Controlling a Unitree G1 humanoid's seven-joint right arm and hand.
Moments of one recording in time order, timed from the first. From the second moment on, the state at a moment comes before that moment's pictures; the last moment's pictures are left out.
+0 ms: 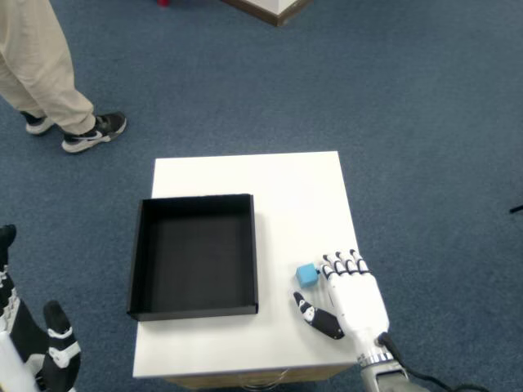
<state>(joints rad) -0.39 -0.16 1.15 1.41 -0.36 -0.20 -1.10</state>
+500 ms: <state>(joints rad) -0.39 -0.16 1.17 1.35 -0.32 -0.17 -1.10</state>
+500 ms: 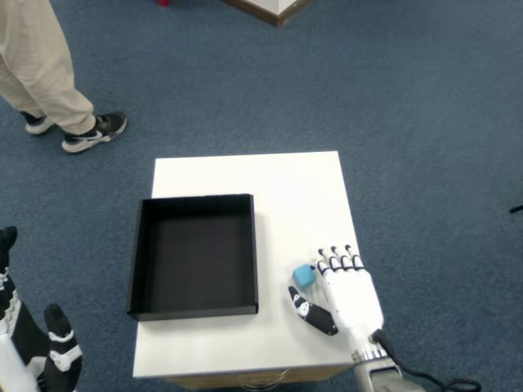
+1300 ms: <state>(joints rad) -0.41 -0.16 1.24 1.34 -0.25 -0.13 -1.21</state>
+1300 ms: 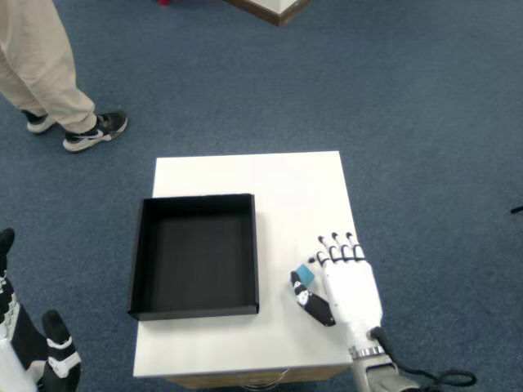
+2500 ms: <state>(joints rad) -0.41 -0.15 1.29 1.37 -0.20 -0.15 -1.14</state>
